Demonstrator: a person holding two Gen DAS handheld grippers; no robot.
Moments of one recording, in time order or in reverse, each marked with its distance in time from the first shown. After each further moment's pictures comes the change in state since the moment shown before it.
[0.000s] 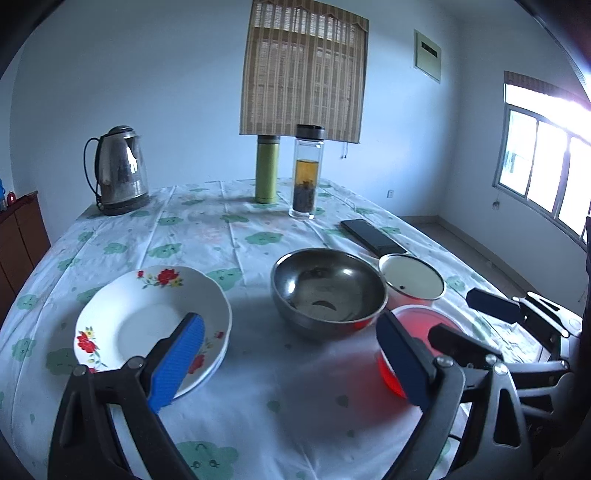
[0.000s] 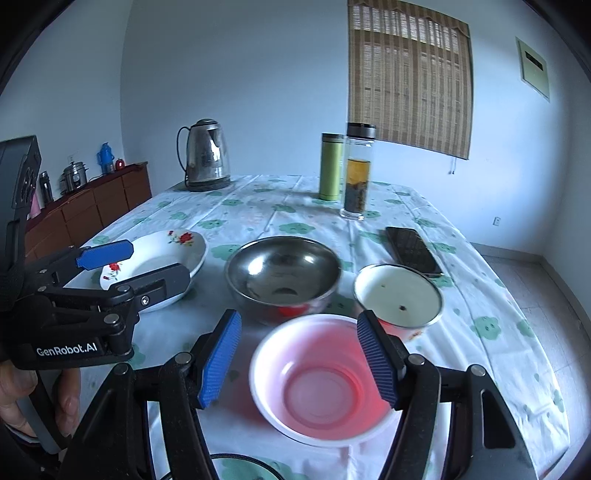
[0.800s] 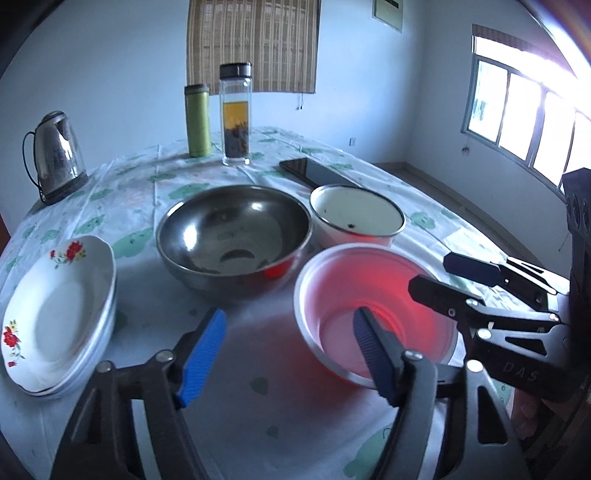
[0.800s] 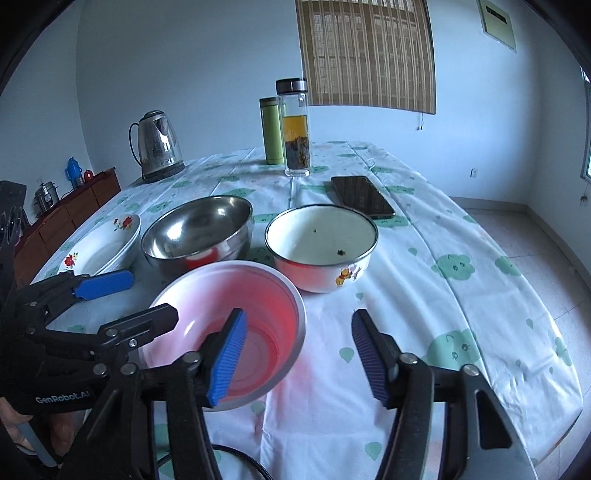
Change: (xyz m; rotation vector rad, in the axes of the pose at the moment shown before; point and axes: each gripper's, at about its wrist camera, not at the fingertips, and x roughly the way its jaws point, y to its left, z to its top) left arm 0.055 -0.067 -0.026 0.115 0.193 -0.116; right arm 0.020 -0.071 -0.039 0.149 0.104 -0.045
